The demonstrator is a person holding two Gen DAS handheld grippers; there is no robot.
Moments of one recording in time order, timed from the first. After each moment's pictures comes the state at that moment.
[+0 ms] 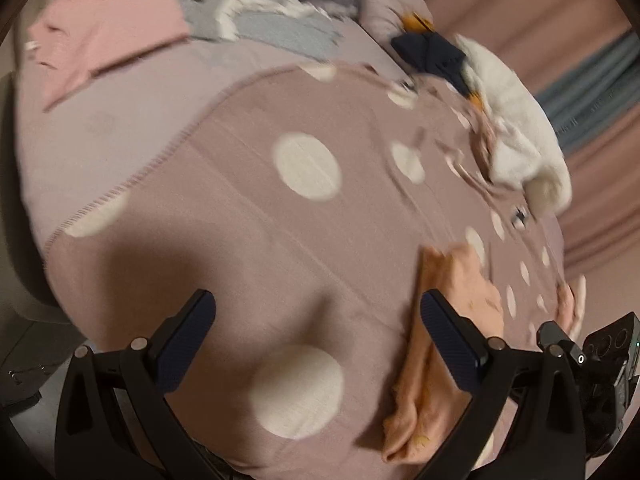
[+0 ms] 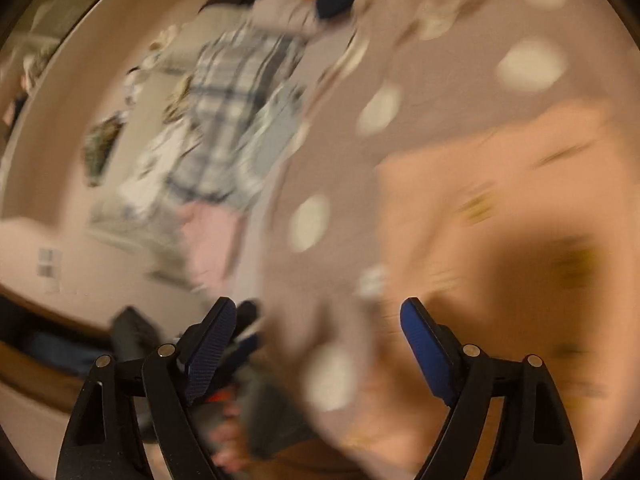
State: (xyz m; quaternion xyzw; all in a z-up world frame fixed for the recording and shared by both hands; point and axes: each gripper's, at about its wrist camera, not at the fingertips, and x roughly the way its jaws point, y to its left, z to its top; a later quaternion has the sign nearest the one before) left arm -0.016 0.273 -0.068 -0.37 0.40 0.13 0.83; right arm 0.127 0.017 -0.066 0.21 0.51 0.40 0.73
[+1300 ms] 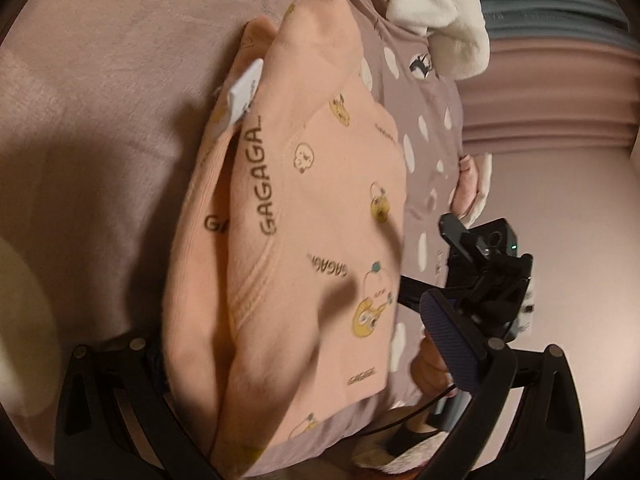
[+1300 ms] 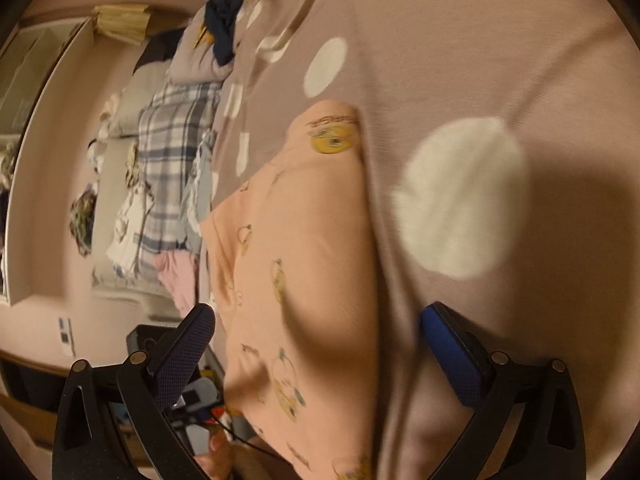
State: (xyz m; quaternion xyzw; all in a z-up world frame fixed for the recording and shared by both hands) left arm 0.050 0.173 -0.137 -0.46 0.50 -0.16 0.71; right arm 0.174 -0.106 -0.149 0.31 0.57 0.36 0.67
